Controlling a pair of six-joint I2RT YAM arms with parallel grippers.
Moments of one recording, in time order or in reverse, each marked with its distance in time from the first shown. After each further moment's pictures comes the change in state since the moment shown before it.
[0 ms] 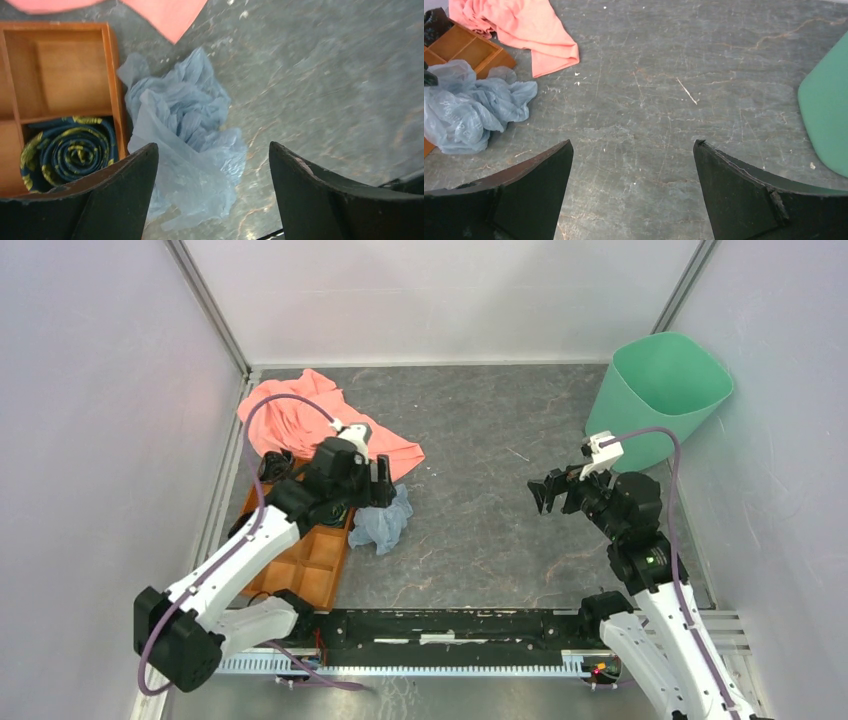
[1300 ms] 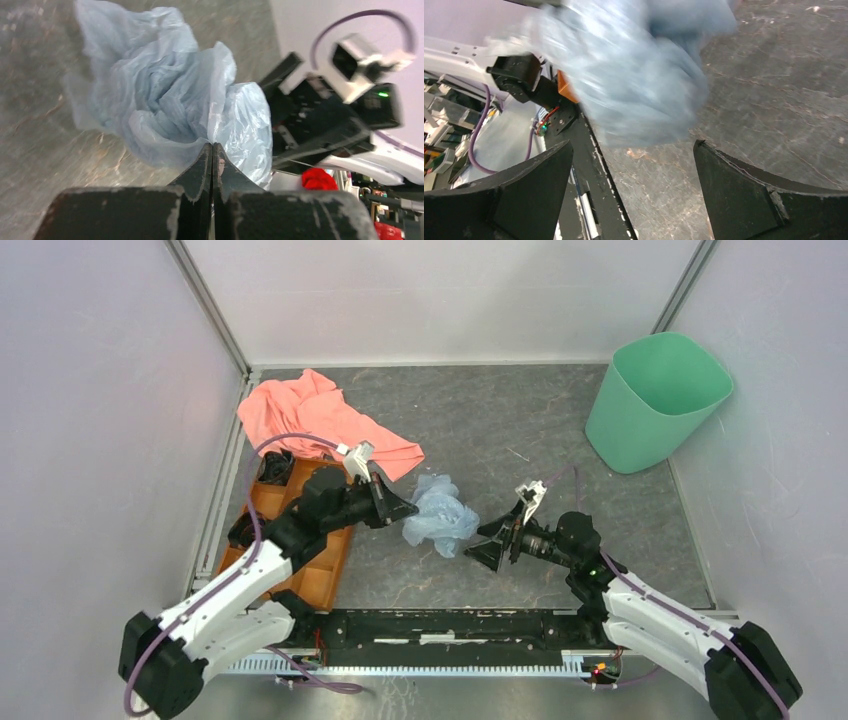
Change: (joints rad) left arm -0.124 -0.196 -0.274 0.419 0.331 -0.430; right arm 0.397 0.183 -0.488 0.767 -0.307 0.472
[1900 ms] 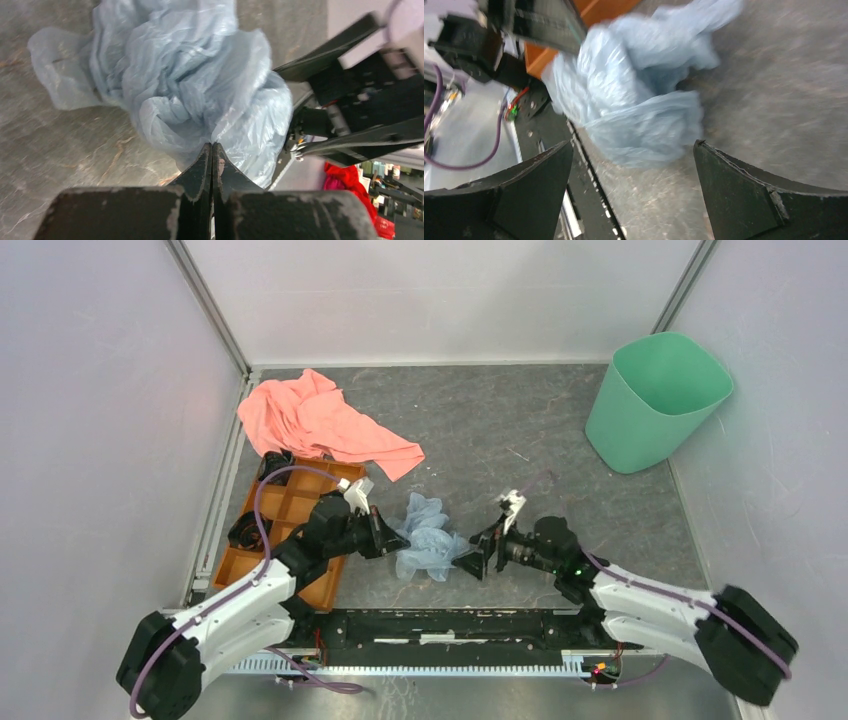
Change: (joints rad) left arm 0.001 0.006 -0.283 0.050 0.000 -0.013; right arm 0.127 0.092 -0.004 0.018 0.155 -0.071
